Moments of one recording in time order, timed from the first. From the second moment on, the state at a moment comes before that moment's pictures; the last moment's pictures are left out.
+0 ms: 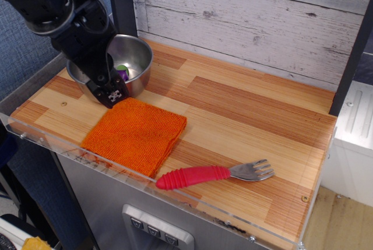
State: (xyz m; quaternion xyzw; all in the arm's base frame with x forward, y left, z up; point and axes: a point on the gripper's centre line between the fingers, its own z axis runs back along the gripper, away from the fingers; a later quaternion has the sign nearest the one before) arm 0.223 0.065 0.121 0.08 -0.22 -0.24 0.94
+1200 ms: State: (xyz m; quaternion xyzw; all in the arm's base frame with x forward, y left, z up) arm 0.274 0.116 0.123 0.09 -0.19 -0.23 0.95
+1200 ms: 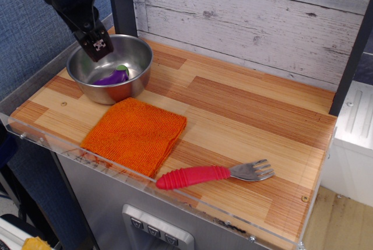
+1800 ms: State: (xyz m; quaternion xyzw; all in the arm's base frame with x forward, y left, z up) arm 0.302 0.111 0.085 0.06 -0.15 -0.20 0.97
